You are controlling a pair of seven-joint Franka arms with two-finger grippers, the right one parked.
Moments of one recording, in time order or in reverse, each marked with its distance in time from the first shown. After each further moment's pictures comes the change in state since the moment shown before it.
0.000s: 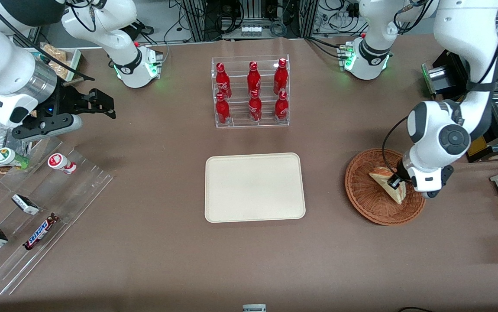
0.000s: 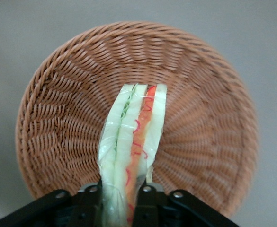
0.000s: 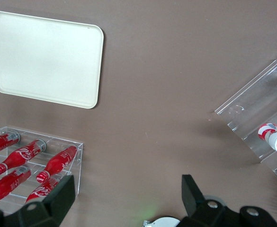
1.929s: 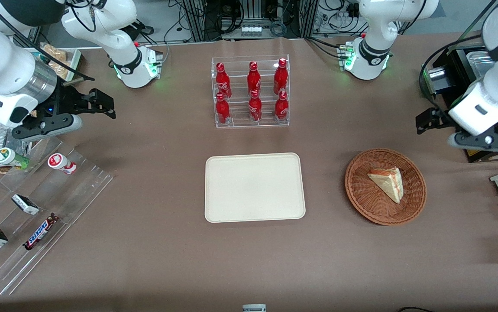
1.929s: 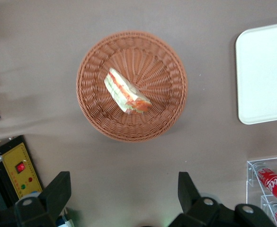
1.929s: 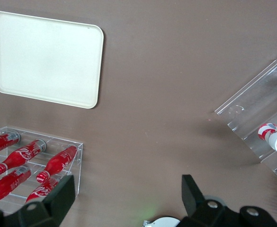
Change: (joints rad) arm 0.012 -0.237 -0.025 0.366 -0.021 -0.673 0.934
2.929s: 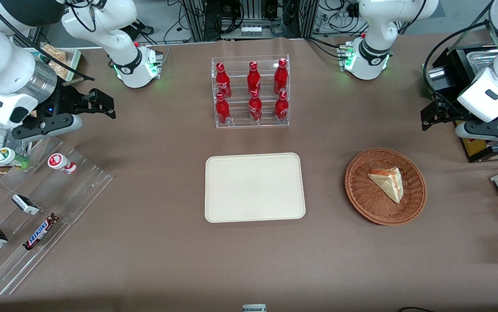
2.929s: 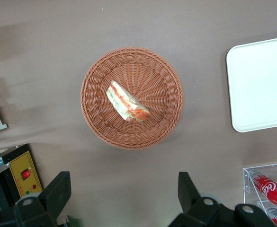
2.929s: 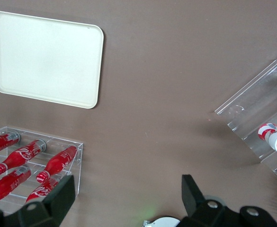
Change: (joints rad) arm -0.001 -0.058 -0.006 0.029 -0.001 0.007 0.002
